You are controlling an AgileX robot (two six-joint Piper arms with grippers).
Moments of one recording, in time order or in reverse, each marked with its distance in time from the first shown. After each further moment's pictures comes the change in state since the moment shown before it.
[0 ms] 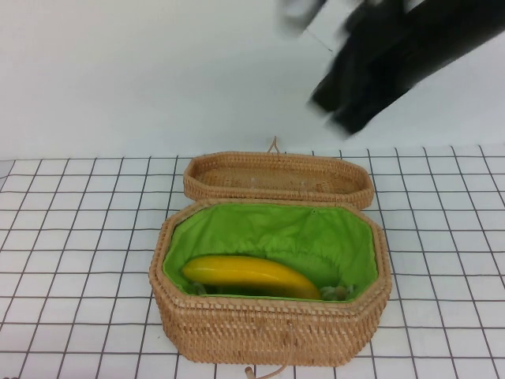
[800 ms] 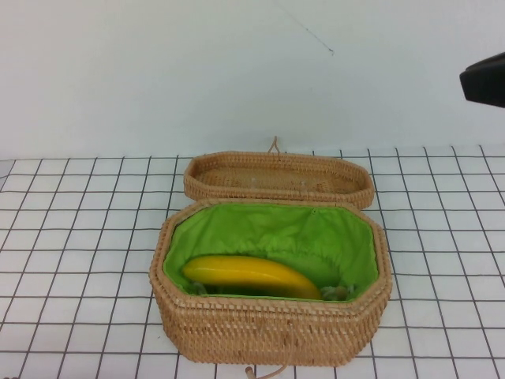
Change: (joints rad) right arm -0.153 -0.502 0.503 0.126 -0.278 0.059; left arm 0.000 0.000 0.000 0.000 0.000 0.000
